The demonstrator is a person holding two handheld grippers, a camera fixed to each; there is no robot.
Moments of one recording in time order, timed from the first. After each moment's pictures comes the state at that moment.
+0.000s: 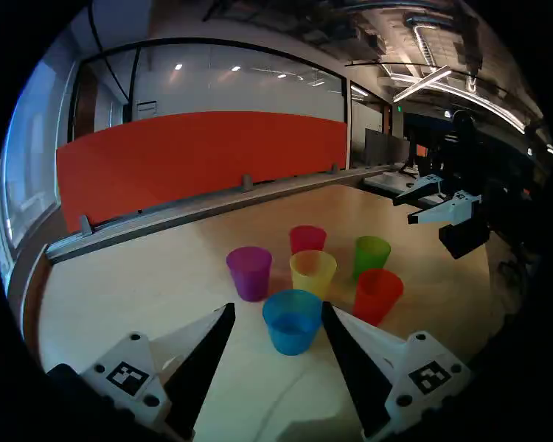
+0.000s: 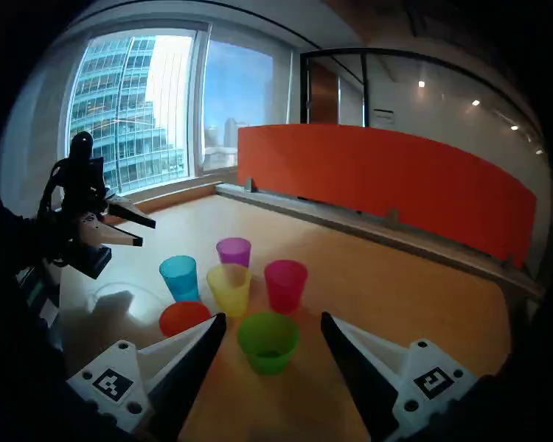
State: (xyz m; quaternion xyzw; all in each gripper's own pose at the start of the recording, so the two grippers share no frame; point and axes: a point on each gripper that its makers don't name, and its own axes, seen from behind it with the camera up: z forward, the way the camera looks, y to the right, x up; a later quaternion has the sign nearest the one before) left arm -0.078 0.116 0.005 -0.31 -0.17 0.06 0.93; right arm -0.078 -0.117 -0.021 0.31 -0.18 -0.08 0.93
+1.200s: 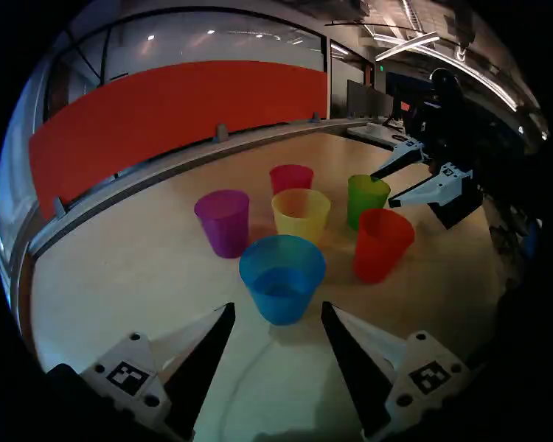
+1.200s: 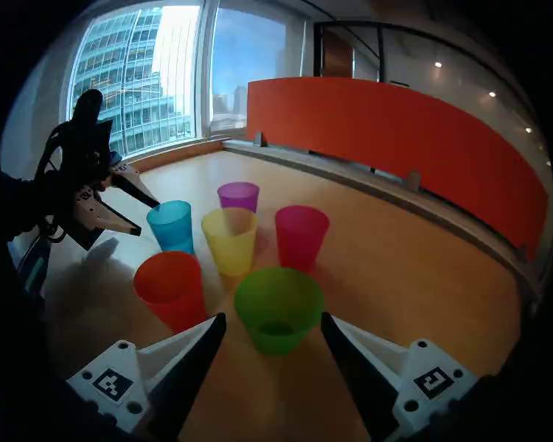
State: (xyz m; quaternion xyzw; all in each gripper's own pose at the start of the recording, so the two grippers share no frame) left arm -0.154 0.132 0.005 -0.34 -0.26 0.12 0.89; right arm -0.159 -0.132 -0.007 0.32 -0.25 -0.12 0.91
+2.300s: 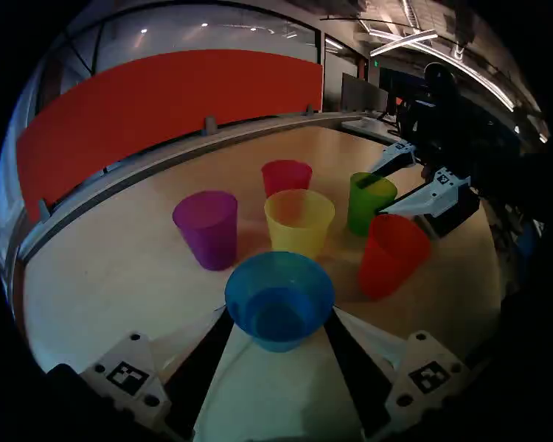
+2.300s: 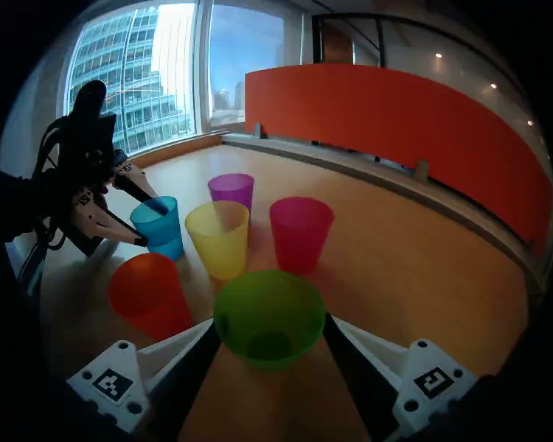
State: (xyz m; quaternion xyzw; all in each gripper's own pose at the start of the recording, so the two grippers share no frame) left arm -0.169 0.161 0.033 -0.36 -0.28 0.12 0.88; right arm -0.179 -0.144 0.018 0.33 -0.27 -0.11 0.90
